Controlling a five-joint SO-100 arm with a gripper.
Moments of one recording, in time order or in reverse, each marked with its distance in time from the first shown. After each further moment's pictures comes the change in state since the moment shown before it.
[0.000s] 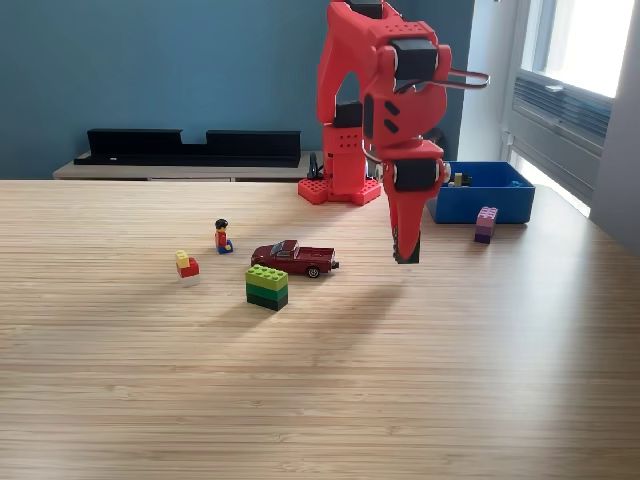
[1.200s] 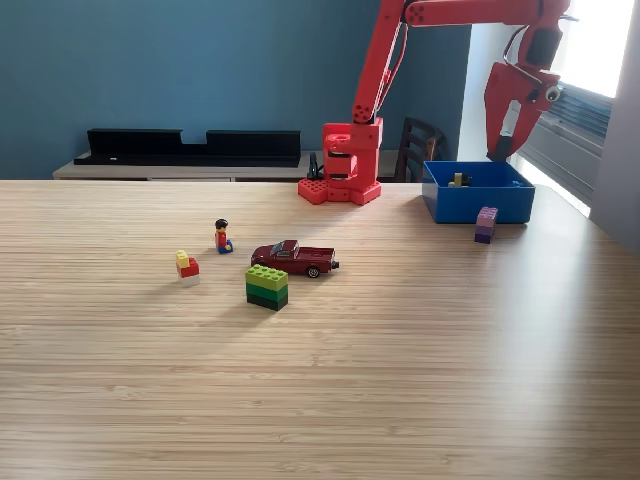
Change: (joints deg) arm -67.4 0.0 -12.7 26.8 -27.9
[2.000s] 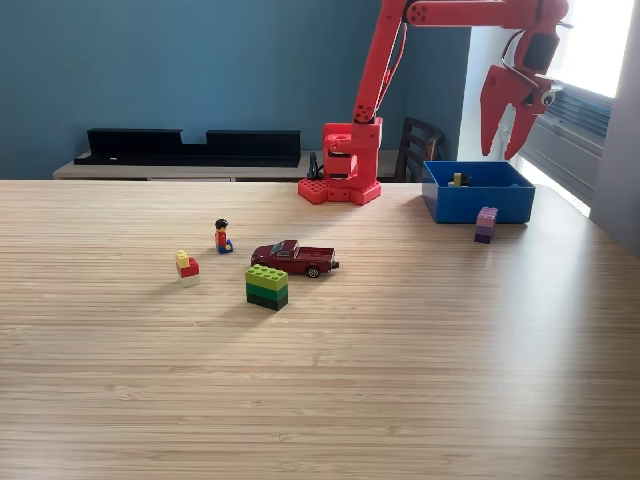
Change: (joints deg) arm 4.0 0.0 1.1 0.0 -1.8
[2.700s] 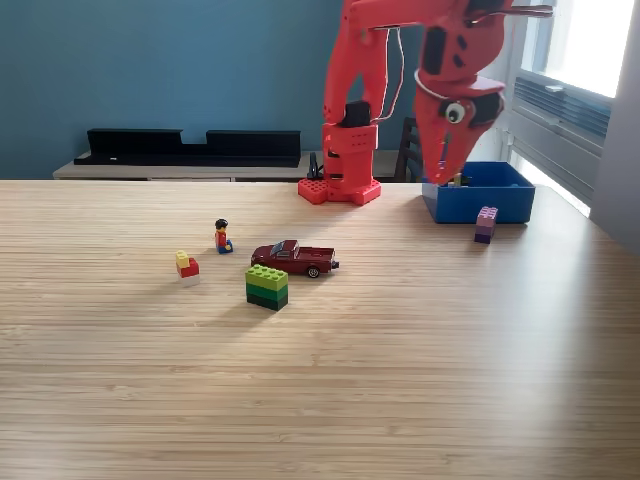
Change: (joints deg) arm 53.2 0.0 -4.8 0.1 12.3
